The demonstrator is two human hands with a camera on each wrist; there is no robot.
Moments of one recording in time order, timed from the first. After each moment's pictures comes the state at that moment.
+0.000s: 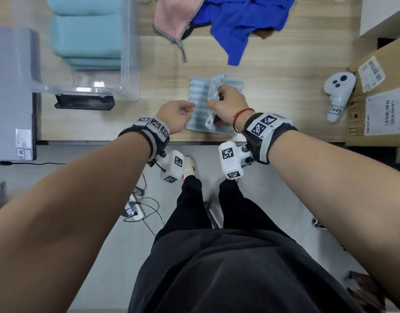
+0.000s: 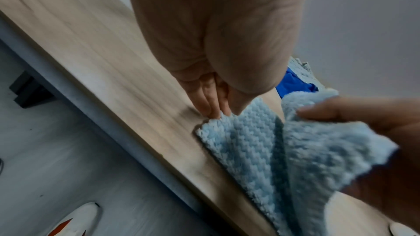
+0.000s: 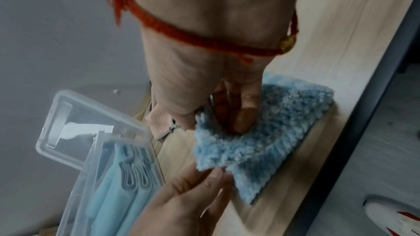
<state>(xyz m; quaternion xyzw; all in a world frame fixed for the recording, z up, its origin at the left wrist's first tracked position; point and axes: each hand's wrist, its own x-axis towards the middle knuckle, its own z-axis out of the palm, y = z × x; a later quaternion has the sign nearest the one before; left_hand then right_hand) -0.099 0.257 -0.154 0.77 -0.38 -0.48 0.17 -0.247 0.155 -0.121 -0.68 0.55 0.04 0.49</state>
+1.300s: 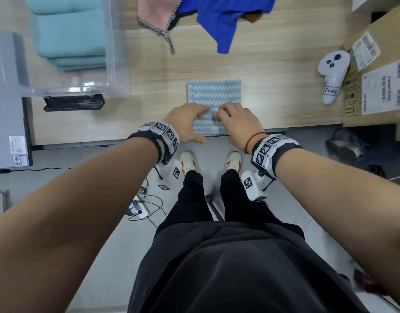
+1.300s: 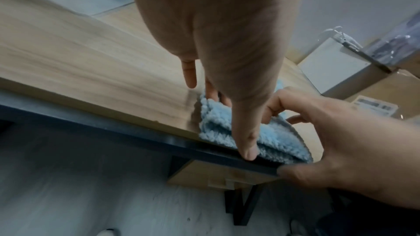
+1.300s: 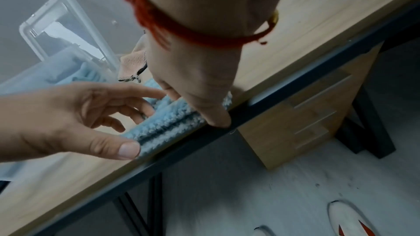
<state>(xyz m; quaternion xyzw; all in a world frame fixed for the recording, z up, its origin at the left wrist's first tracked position) -0.136 0.261 -0.152 0.66 -0.62 -0.42 0.02 -0.333 0.191 -0.151 -0.92 0.30 0.17 0.17</state>
